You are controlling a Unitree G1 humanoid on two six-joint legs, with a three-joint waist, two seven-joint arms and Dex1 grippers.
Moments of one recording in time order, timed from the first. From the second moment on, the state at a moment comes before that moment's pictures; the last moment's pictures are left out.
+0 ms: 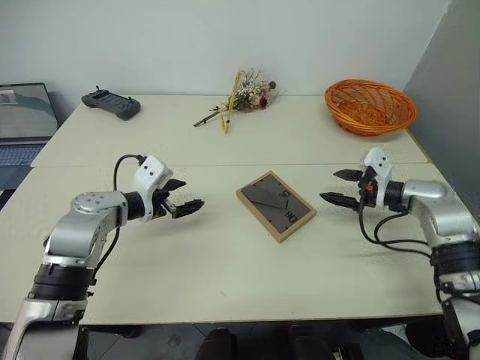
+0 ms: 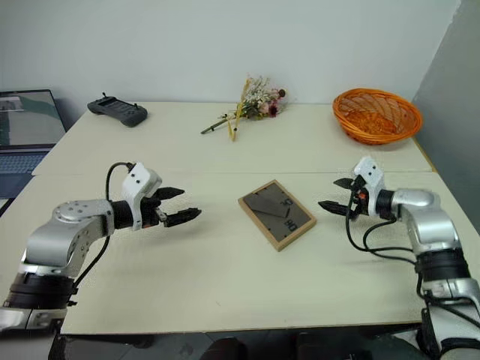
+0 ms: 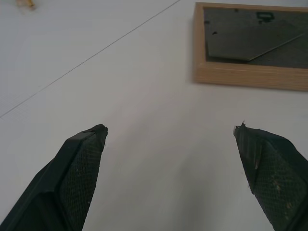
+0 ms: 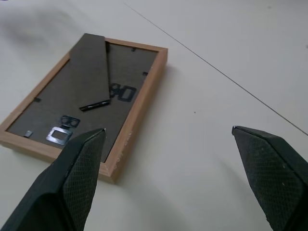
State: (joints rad) left arm -0.52 0.78 -0.02 0.11 -0.32 0.56 -0.96; right arm -0.71 -0.71 0.07 0.40 0.26 0.38 1.19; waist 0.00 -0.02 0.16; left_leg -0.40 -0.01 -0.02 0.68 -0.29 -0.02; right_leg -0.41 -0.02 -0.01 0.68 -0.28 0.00
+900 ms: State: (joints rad) left arm -0.63 0.63 -0.15 0.37 -0.16 0.31 -1.05; right arm -0.81 -0.60 0.15 0.75 0.04 0.10 1.13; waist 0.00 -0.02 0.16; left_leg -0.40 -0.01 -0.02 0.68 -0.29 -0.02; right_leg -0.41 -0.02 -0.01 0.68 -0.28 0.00
